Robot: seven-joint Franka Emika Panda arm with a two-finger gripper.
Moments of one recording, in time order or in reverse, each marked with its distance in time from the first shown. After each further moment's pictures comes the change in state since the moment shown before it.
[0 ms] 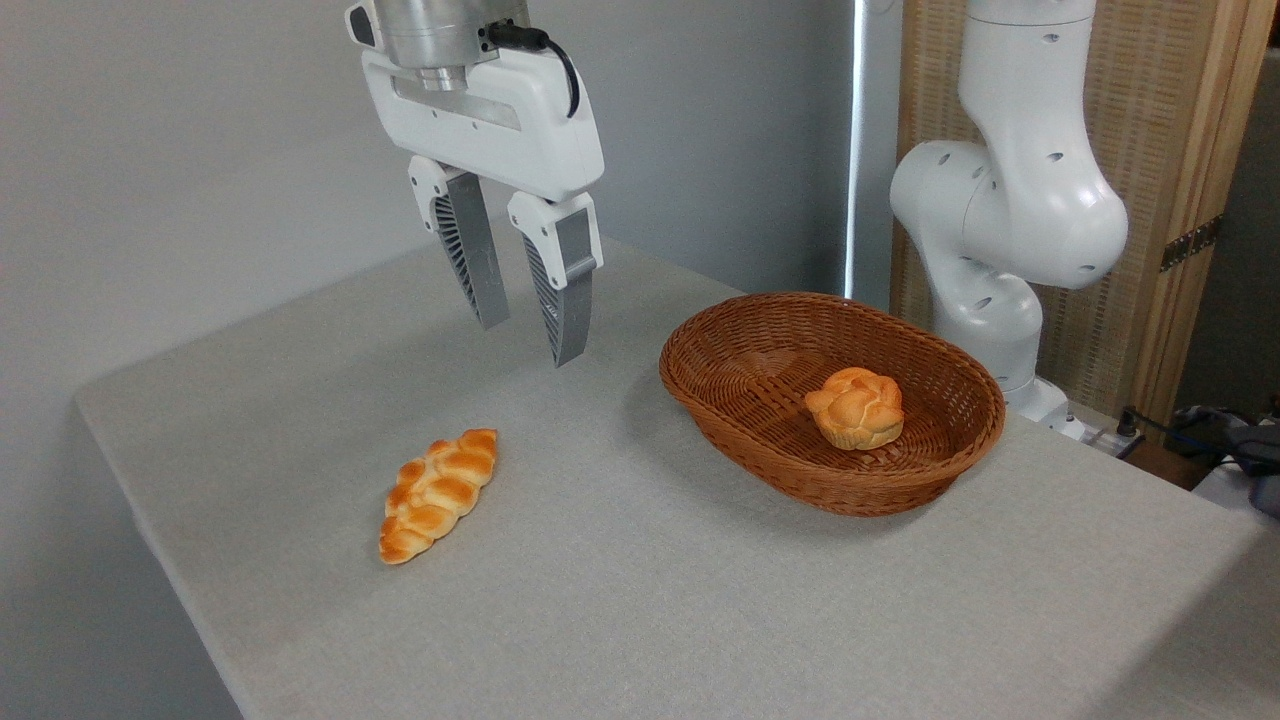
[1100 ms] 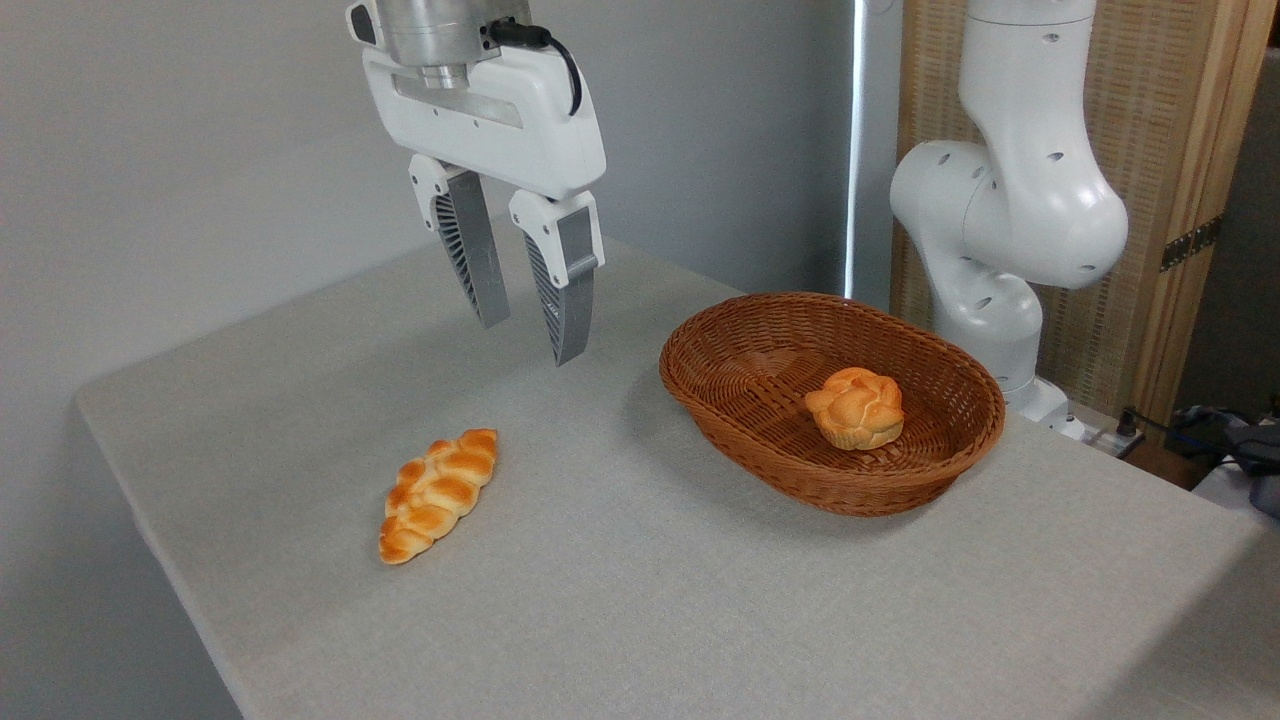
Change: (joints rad) arm 0.002 -0.004 0.001 0.000 0.000 0.000 0.000
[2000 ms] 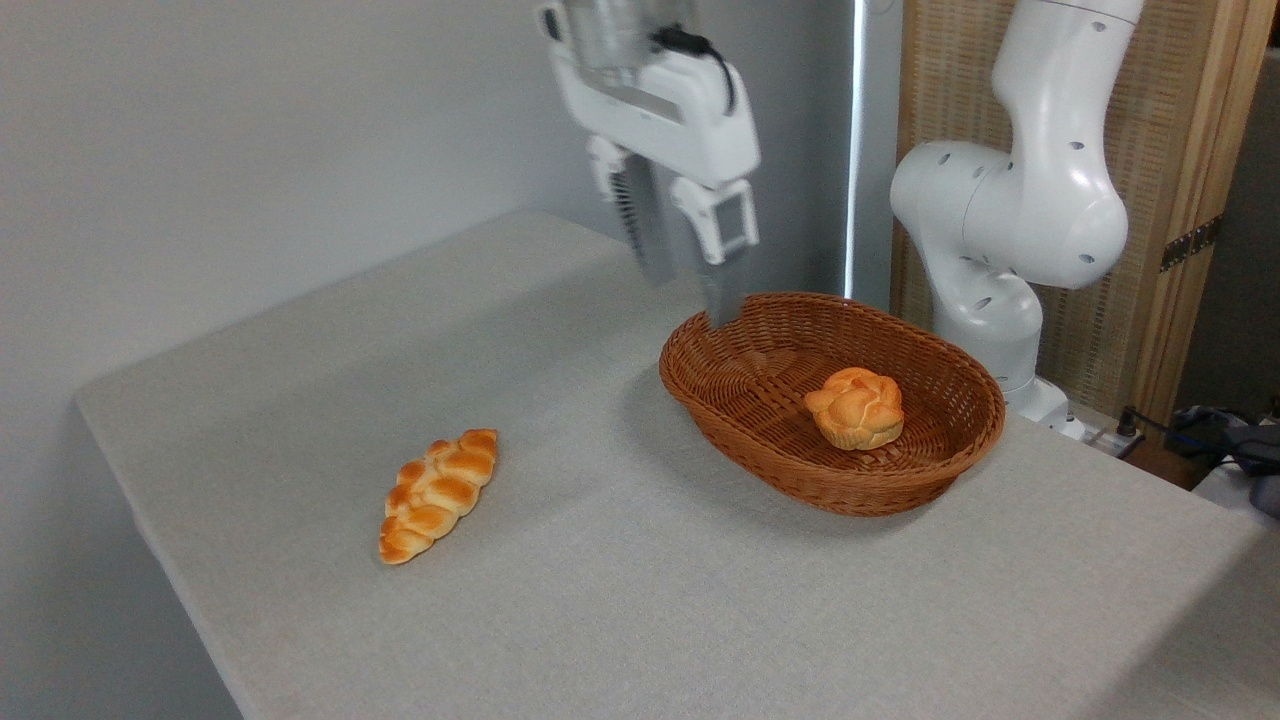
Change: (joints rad) arm -0.004 -0.424 -0.001 -0.503 0.000 -0.032 0.227
